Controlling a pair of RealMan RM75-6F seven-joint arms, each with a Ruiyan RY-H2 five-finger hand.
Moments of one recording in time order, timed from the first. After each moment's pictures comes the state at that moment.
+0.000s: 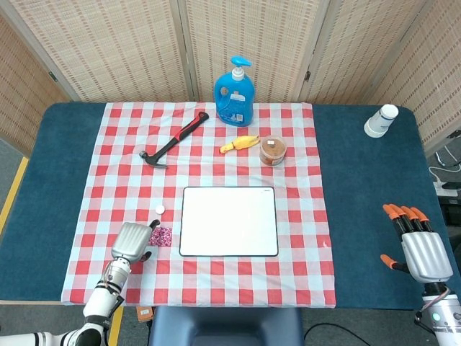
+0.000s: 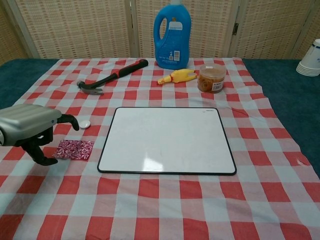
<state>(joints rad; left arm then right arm) -0.55 -1.51 -0.13 -1.77 0.88 1.14 0.91 0.10 -1.12 0.04 -1.60 -1.49 1.42 -0.10</state>
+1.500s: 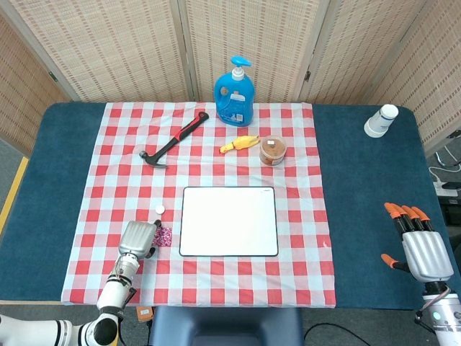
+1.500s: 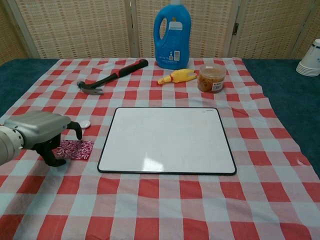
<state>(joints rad) -0.67 -1.60 -0.09 -1.67 0.70 1.18 0.93 0.10 -1.12 0.05 -1.60 -1.49 1.42 -0.10</state>
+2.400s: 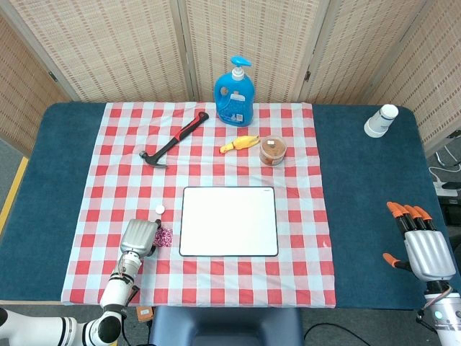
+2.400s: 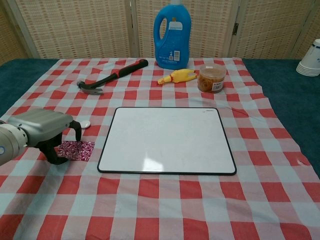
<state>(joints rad) -0.71 -1.61 -0.08 -1.66 0.67 1.22 0.94 0.10 -1.11 0.05 -1.60 -1.47 1.41 -0.09</state>
